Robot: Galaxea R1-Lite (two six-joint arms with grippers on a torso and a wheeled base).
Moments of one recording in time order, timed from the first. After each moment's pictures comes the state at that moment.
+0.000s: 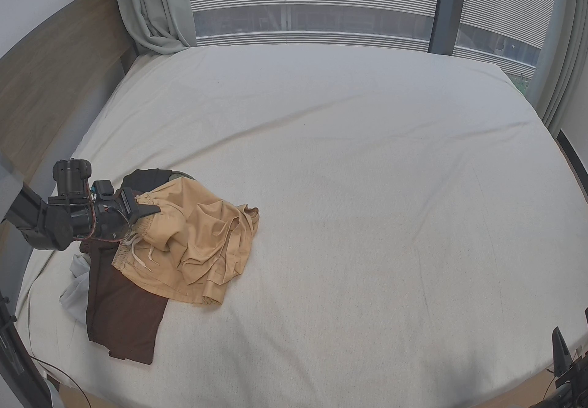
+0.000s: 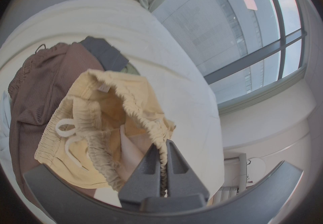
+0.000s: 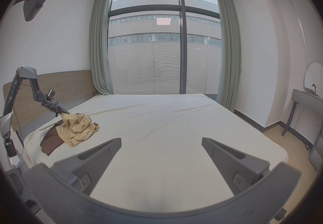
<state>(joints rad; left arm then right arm) 0.13 2.04 -0.95 -0.53 -0.65 -0.55 0.00 0.02 -0.02 0.00 -0.03 0.00</state>
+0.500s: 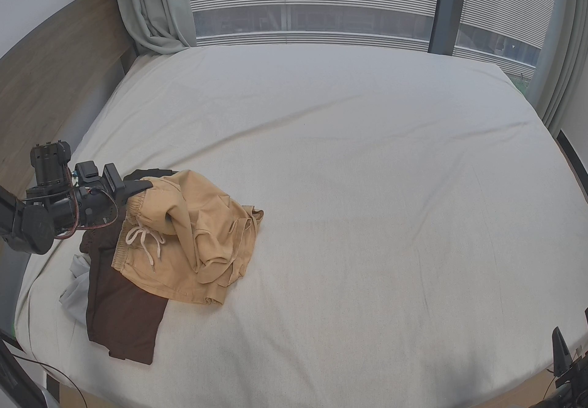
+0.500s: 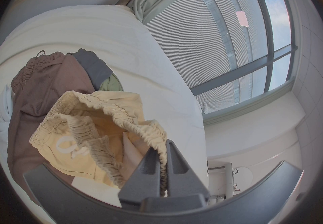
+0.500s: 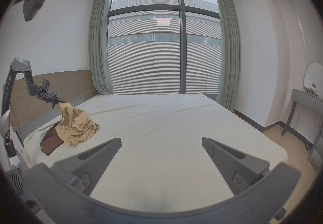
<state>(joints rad) 0.11 1.85 -0.85 -0.64 -0.66 -0.75 -0.01 0.02 -0.02 0.00 -0.03 0.00</state>
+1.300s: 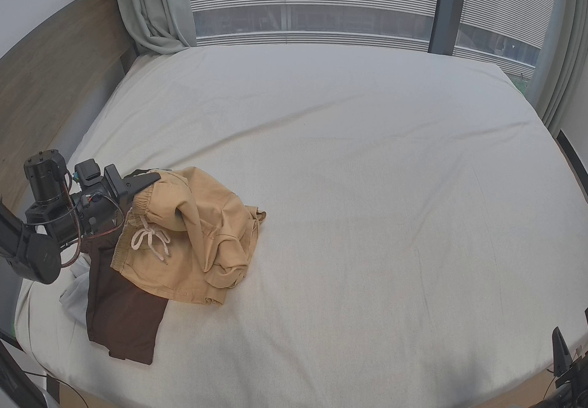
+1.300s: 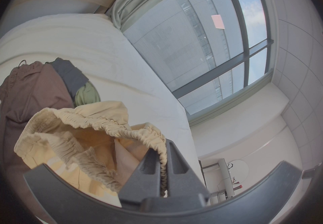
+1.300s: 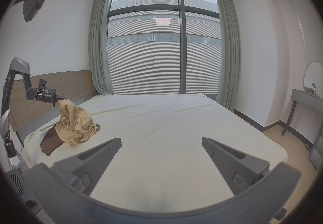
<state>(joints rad) 0.05 1.83 -0.67 -1.04 -0.68 -0.81 -0.01 0.02 -0.02 0.00 -0.03 0.01</state>
